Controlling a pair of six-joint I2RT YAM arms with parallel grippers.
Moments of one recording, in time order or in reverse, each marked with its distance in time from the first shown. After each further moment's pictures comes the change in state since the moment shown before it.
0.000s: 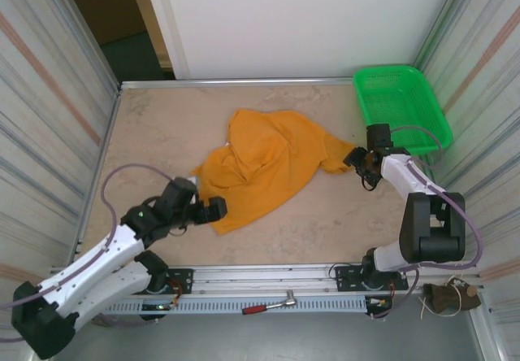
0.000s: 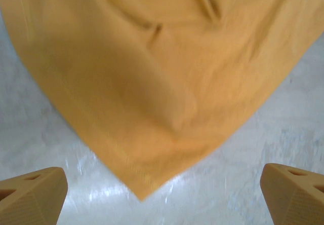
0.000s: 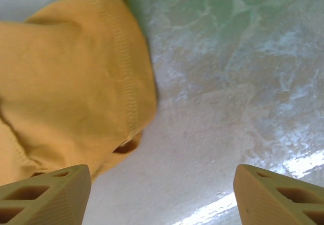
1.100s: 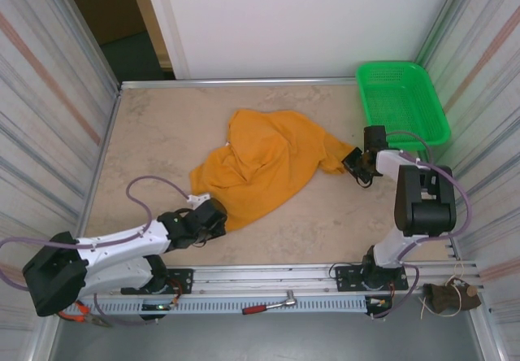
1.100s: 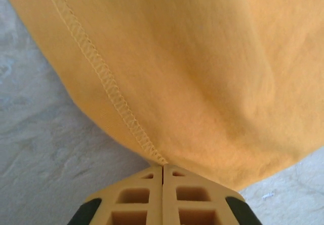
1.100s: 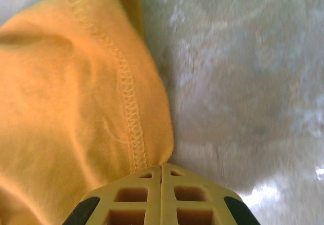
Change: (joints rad) left arm -0.234 0.299 -0.108 0.242 -0.227 -0.285; right arm -0.012 0.171 -0.015 0.196 -0.148 0.063
